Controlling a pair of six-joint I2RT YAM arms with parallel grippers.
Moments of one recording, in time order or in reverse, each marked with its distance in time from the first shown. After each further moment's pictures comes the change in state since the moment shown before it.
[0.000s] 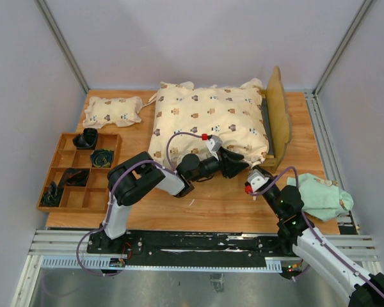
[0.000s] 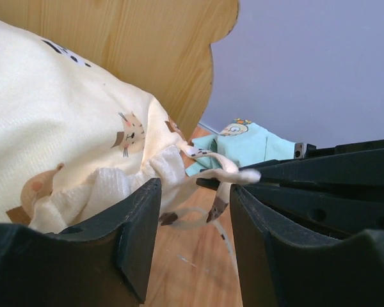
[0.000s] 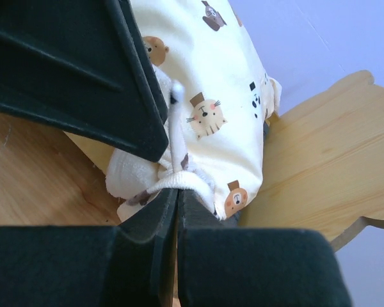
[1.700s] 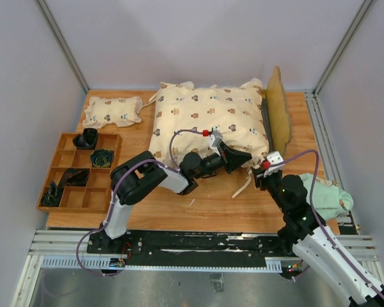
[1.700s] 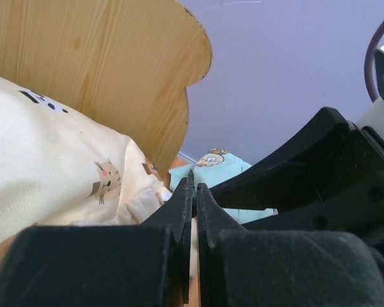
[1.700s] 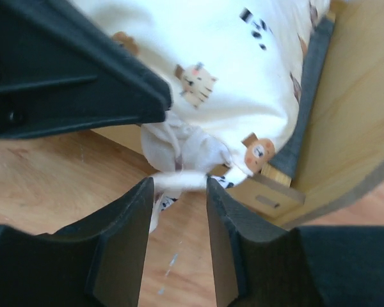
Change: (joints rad) left arm -0.006 0.029 0.068 0.066 0.004 -0.103; right arm 0.000 -0.049 0.223 -0.425 0.090 0.493
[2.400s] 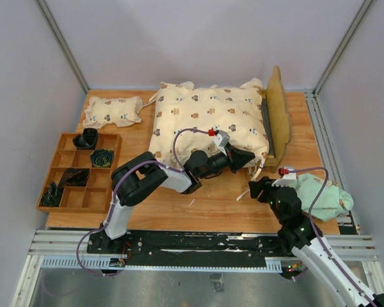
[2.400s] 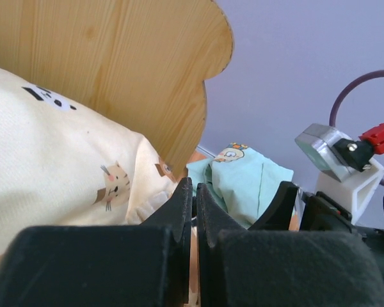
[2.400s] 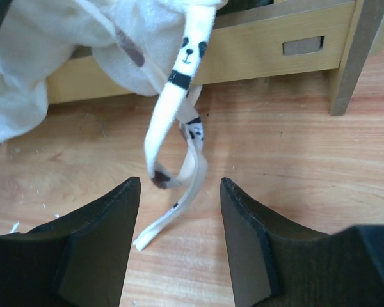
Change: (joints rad) left arm -0.030 0.000 0.055 -0.137 -0.066 0.073; right arm 0.000 -0.241 -0.151 -0.269 0.139 0.705
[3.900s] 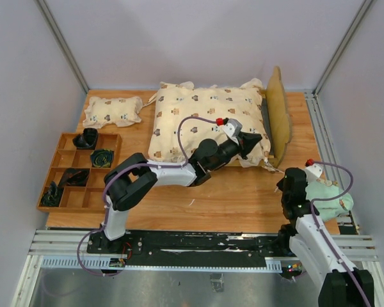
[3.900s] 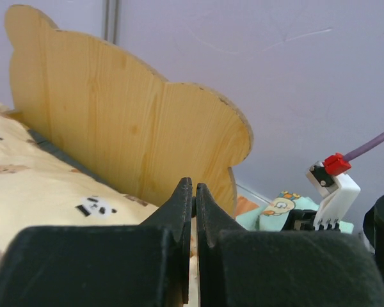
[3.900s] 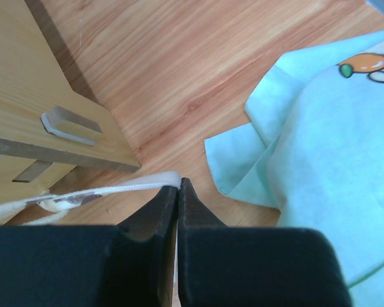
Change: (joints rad) left arm -0.039 -0.069 0.214 -0.253 -0.180 0.236; right arm -0.391 0.468 0.087 0.175 0.251 0.129
